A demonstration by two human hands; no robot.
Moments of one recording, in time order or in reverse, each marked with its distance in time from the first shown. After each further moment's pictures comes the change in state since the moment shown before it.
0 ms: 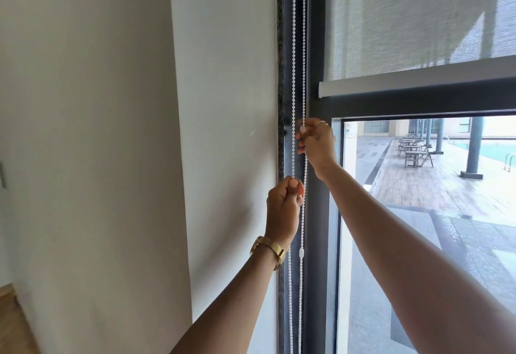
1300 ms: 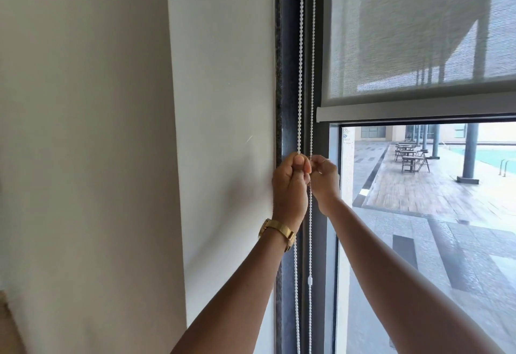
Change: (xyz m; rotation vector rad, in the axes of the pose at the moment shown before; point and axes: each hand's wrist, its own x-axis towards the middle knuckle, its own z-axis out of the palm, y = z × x) left_hand 0.027 0.036 0.024 -0.128 0.028 0.191; right_hand -0.038 0.042 -0.015 0.024 0.053 0.105
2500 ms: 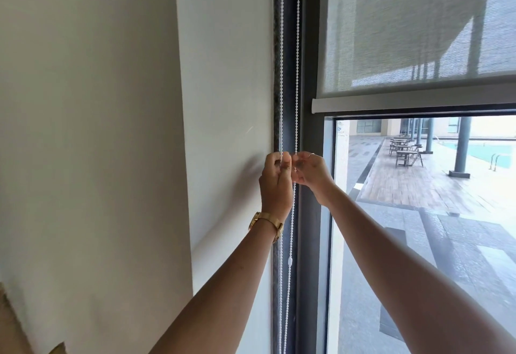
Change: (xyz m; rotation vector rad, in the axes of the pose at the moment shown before) left_hand -0.012 -0.017 -0.021 0.230 0.103 -0.029; right_hand -0.014 -0.016 -0.003 0.041 -0.275 0.186
